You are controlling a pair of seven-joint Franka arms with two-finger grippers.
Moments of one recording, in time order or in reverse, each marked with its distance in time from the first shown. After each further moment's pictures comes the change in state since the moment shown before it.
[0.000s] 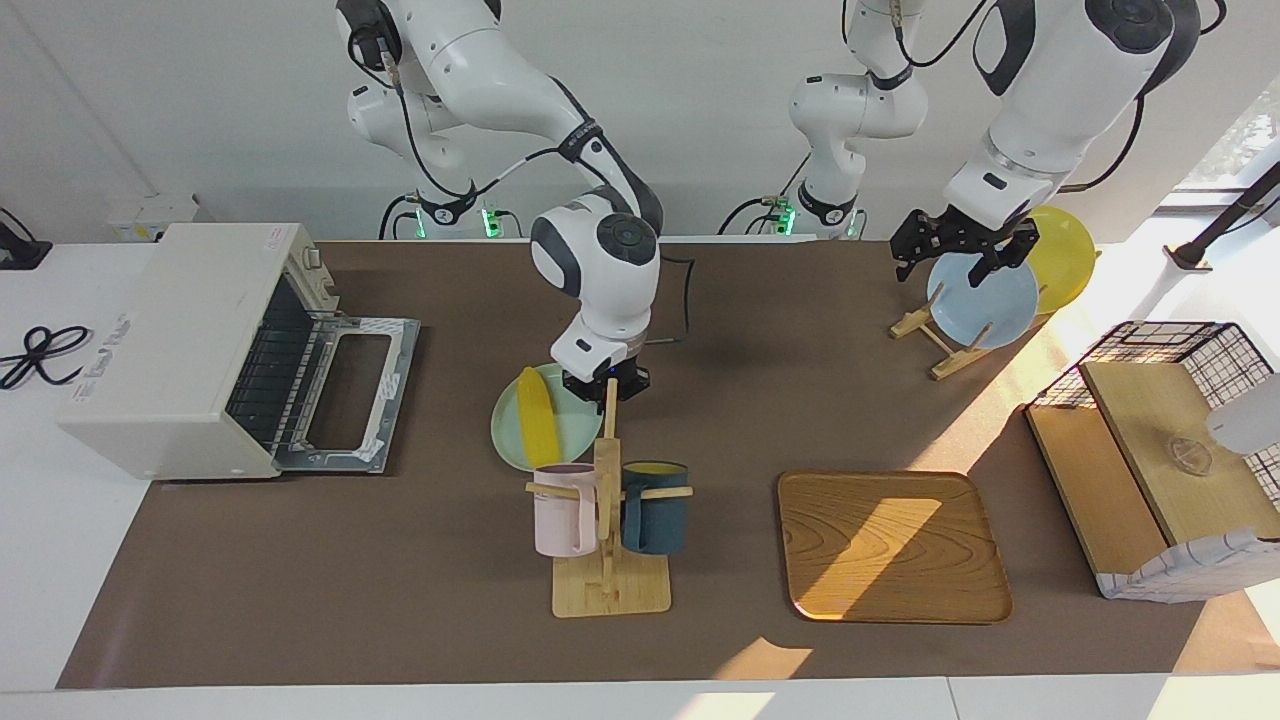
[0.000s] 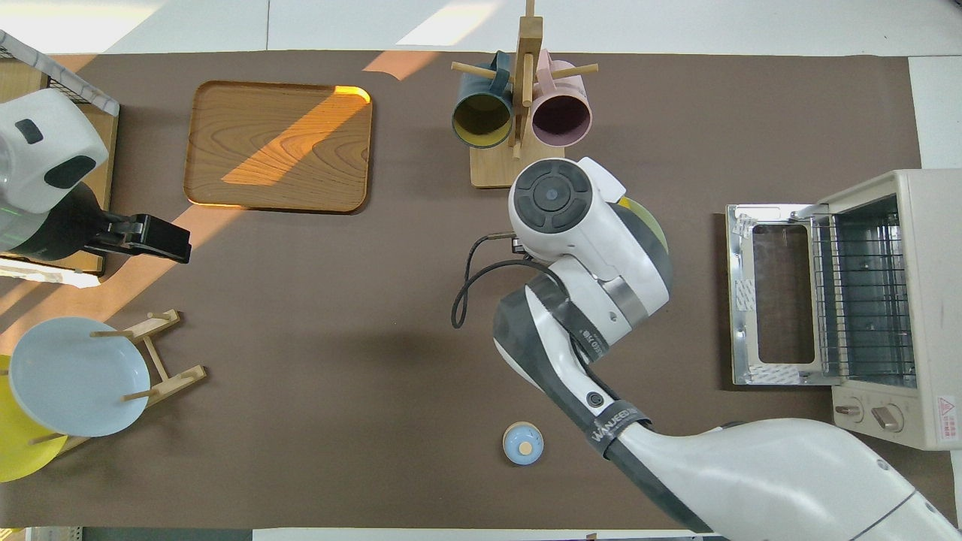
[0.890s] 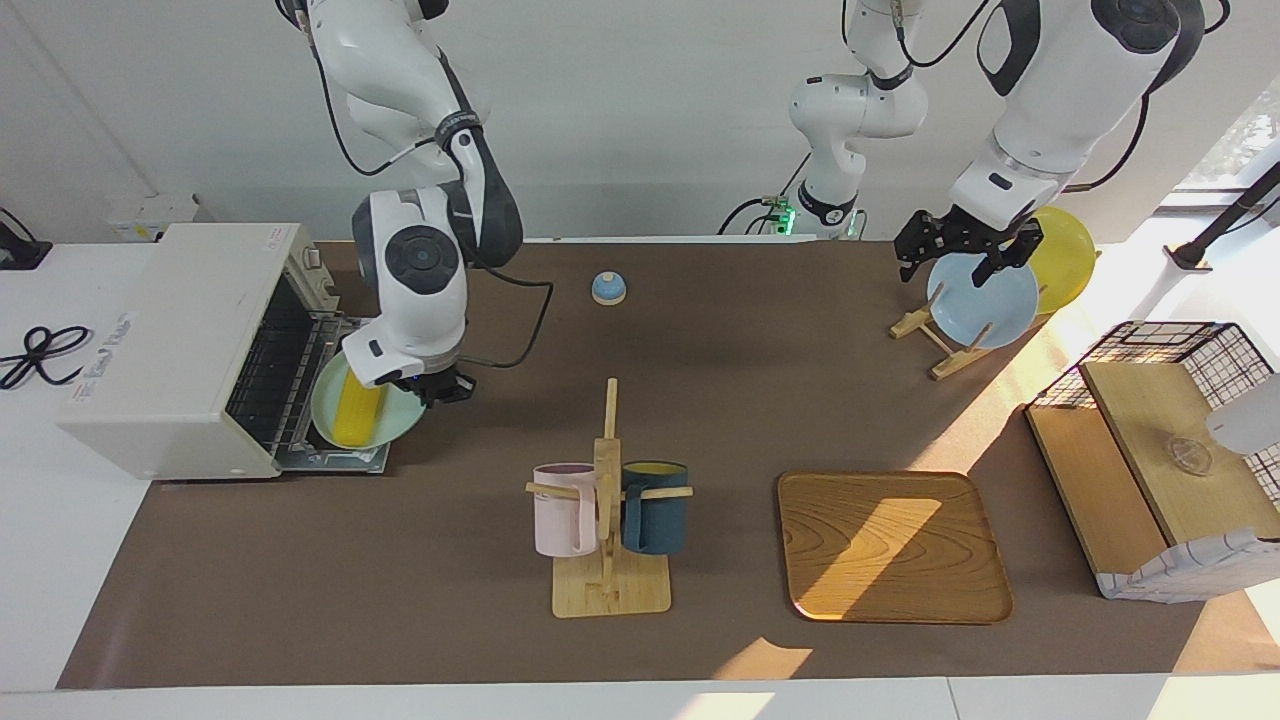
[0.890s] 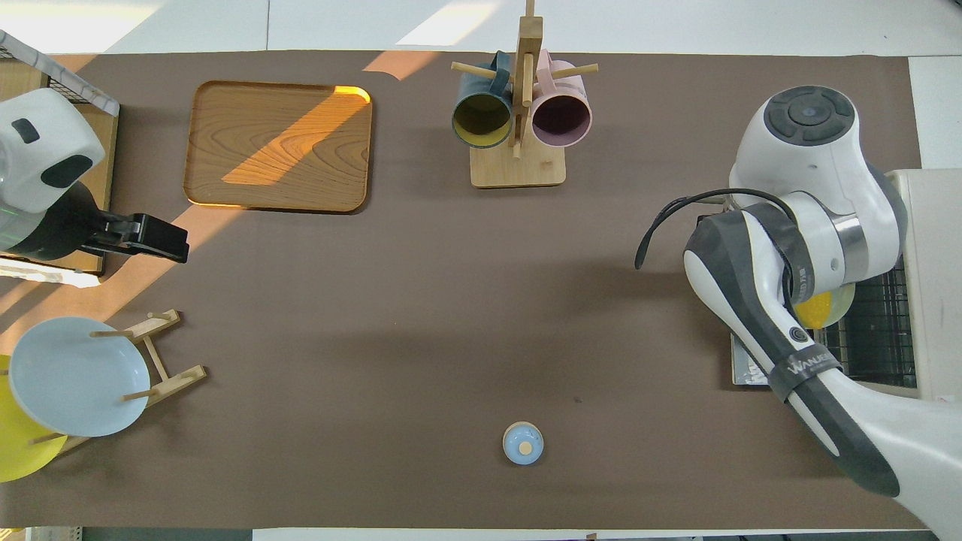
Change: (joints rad) left arm 0.010 0.000 -0.006 0.000 0.000 0.000 0.000; right arm -0.348 -0.115 -0.006 -0.096 -0.040 -0.195 -0.132
